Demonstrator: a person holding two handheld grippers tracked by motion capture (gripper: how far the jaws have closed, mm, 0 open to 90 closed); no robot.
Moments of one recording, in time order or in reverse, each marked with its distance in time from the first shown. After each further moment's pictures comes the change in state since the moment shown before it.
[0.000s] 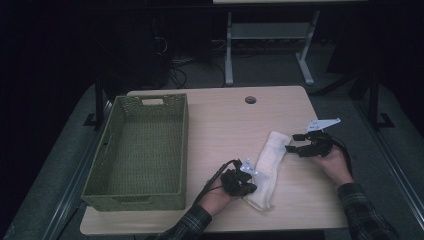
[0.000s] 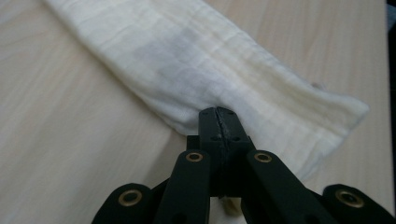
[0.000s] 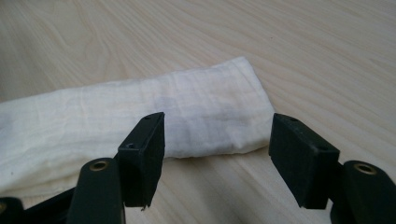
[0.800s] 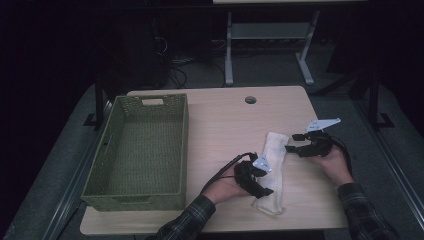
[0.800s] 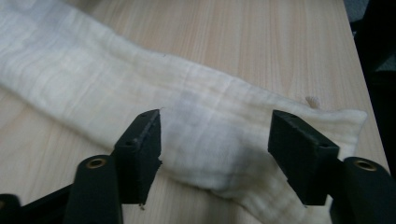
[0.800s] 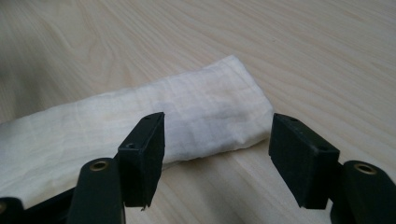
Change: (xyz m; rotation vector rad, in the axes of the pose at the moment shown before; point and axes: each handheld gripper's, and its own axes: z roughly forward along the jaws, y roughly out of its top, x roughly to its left) left arm 0.008 0.037 0.015 -0.038 -0.084 0.211; right arm 0.001 0.001 -0.001 -0.009 0.005 -0.009
